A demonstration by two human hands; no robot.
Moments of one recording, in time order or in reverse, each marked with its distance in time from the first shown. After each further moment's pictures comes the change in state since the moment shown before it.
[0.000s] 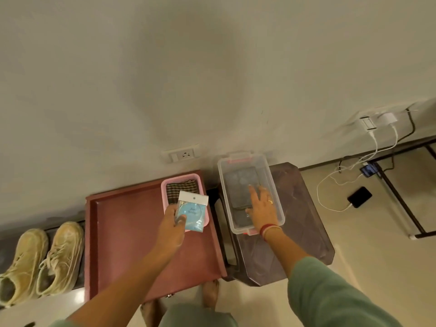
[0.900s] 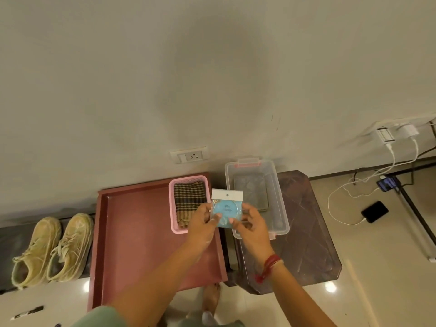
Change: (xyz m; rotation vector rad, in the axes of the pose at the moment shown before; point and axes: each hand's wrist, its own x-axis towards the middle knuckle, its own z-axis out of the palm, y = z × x) left_hand -0.018 0.036 0.059 -0.258 -0.082 0.049; right_hand -0.063 -0.062 -0.045 1.277 -0.092 0.099
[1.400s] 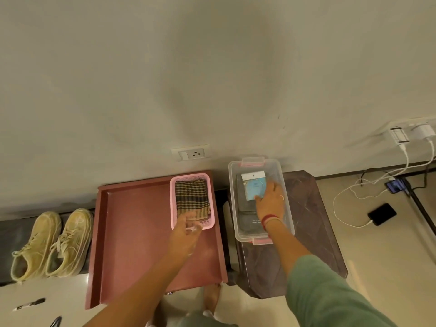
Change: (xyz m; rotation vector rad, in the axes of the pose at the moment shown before) left_hand -0.003 -0.032 -0.043 0.304 0.128 -0.068; right_hand 0.113 0.037 -0.040 -0.986 0.282 0.022
